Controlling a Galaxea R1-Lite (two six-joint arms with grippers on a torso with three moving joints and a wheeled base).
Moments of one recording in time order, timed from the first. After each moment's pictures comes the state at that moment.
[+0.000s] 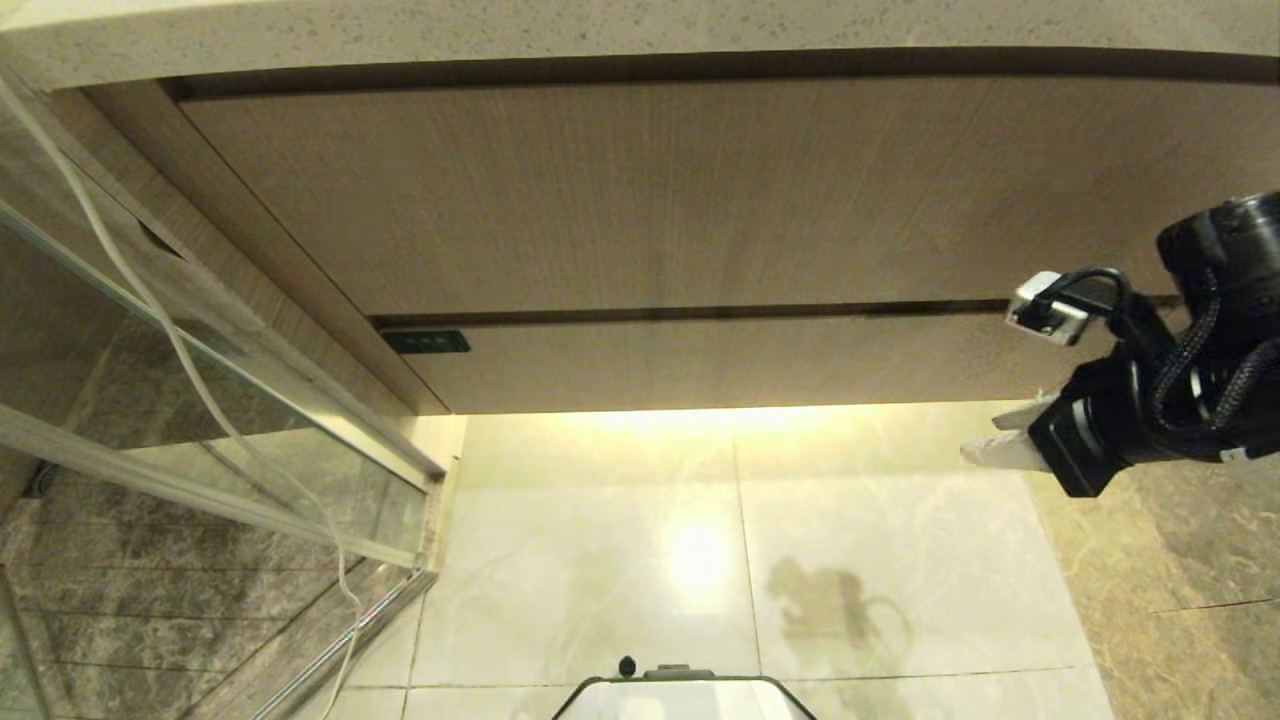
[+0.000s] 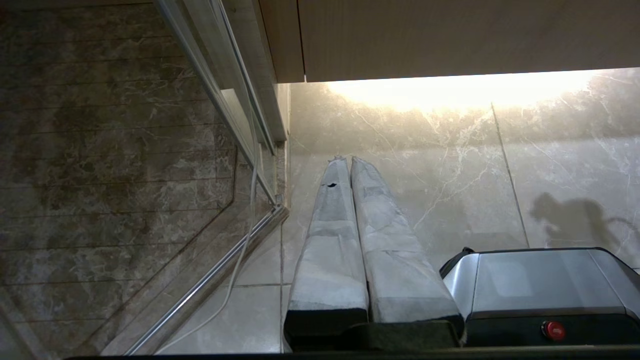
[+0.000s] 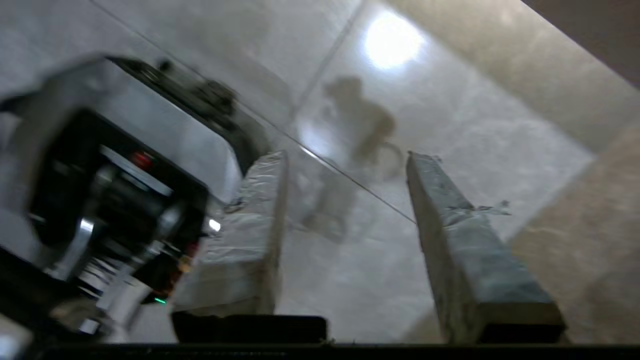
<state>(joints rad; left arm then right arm) 0.00 0.00 0.00 0.00 0.00 0.00 0.19 1.52 -1.09 0.32 0.17 -0.43</state>
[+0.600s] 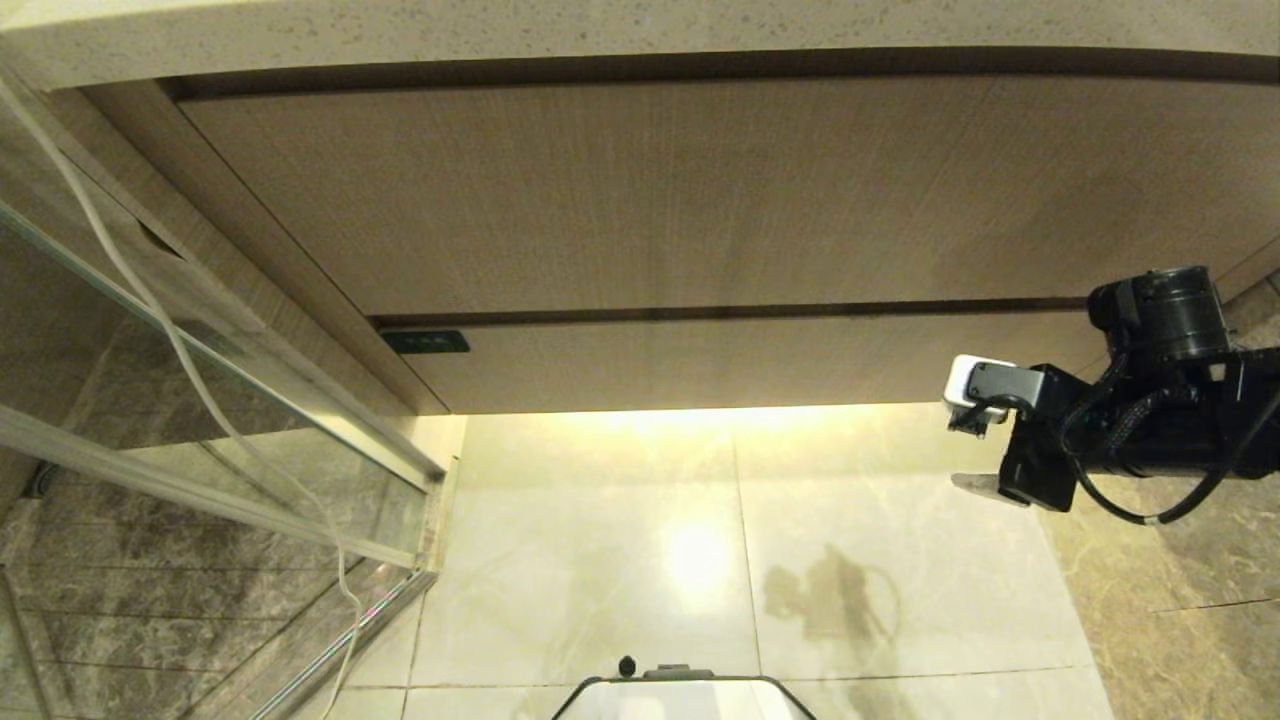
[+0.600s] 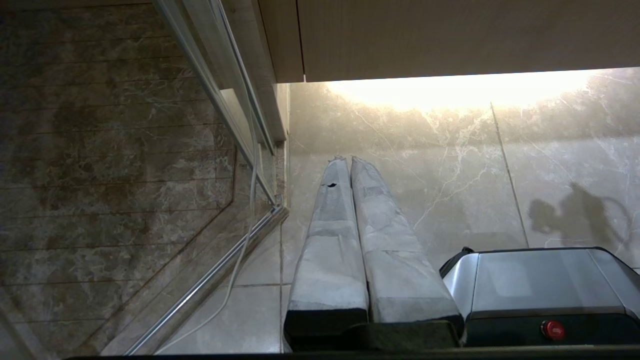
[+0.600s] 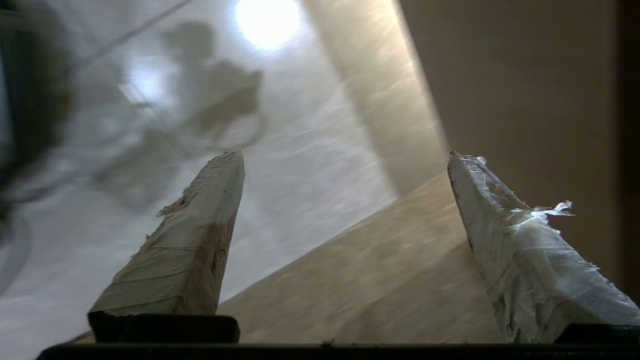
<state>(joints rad) 0.00 0.00 0.00 0.00 0.00 0.00 0.14 1.67 -0.90 -0.13 0.03 -1.06</state>
